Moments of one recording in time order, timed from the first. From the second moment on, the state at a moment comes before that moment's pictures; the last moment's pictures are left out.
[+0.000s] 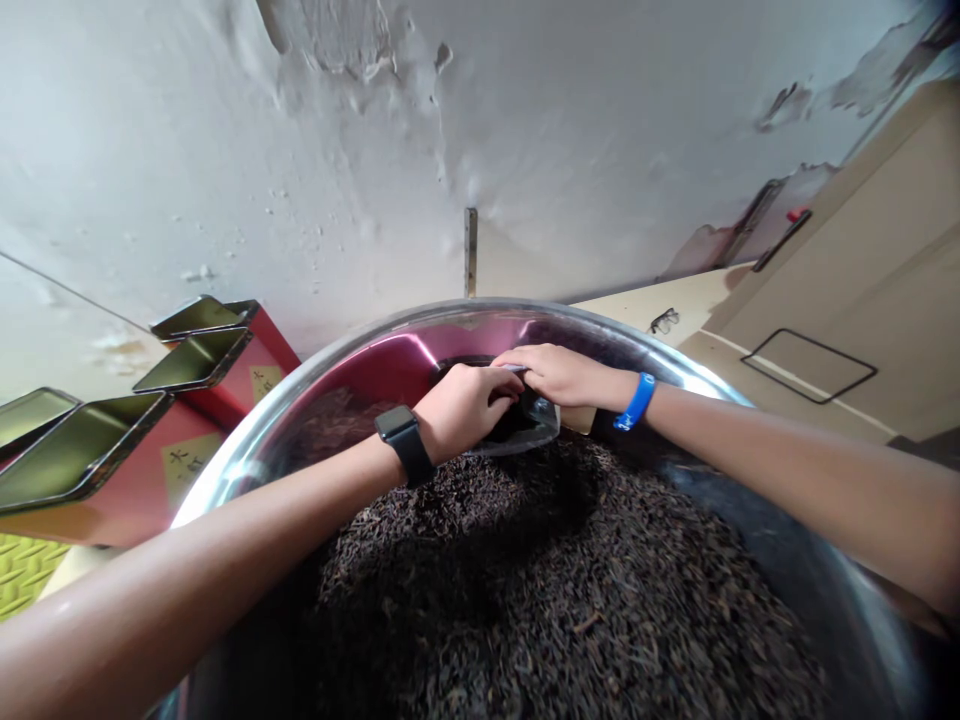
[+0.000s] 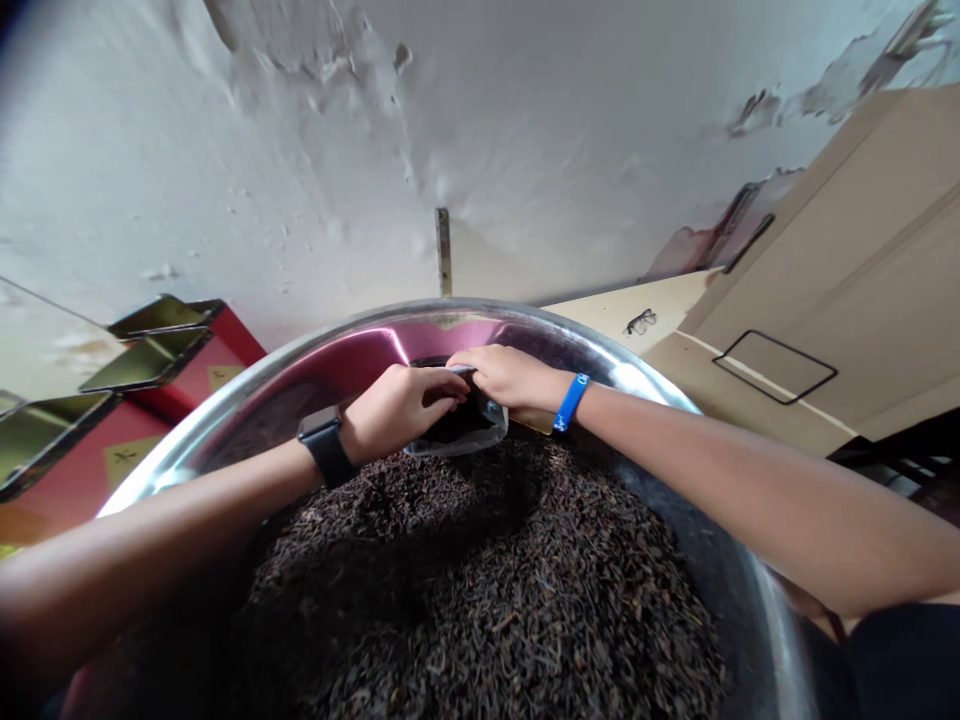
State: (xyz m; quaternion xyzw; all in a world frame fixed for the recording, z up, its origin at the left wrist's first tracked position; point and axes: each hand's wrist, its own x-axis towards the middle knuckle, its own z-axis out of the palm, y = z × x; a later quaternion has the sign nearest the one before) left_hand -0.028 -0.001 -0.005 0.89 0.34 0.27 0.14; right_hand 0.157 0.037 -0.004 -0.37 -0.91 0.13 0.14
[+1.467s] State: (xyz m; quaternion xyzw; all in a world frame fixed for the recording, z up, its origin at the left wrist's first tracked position) left_hand -0.027 -0.001 -0.004 0.85 0.29 0.41 0.18; right_hand 0.160 0.041 -0.007 -0.34 -0.92 0.13 0.14
